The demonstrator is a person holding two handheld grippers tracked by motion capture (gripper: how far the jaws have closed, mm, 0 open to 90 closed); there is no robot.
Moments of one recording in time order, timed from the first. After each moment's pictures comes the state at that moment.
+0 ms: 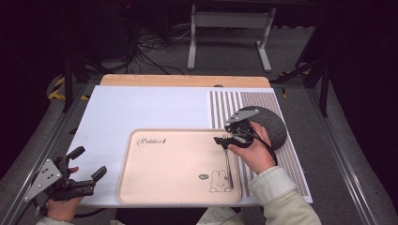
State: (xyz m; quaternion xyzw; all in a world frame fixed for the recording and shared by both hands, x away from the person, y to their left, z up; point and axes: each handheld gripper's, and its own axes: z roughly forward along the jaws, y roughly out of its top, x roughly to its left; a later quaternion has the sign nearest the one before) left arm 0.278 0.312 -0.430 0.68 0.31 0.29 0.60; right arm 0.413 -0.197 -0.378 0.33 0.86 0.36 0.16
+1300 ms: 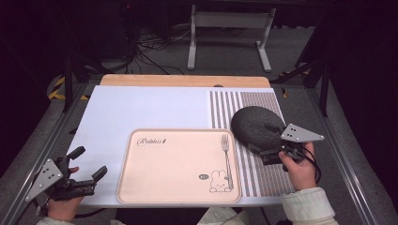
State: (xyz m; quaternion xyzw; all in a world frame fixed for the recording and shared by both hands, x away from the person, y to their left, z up) left arm 0.277 0.310 -0.430 0.68 0.32 0.29 0.60; right arm 0.357 -0.308 -0.377 0.28 0.77 0.53 0.24
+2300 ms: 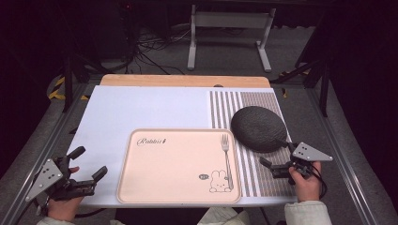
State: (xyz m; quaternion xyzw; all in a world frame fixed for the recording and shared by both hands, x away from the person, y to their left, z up) left arm 0.278 0.310 -0.431 0.68 0.31 0.29 0.60; right arm 0.341 -0.353 -0.441 0.30 0.74 0.55 0.25
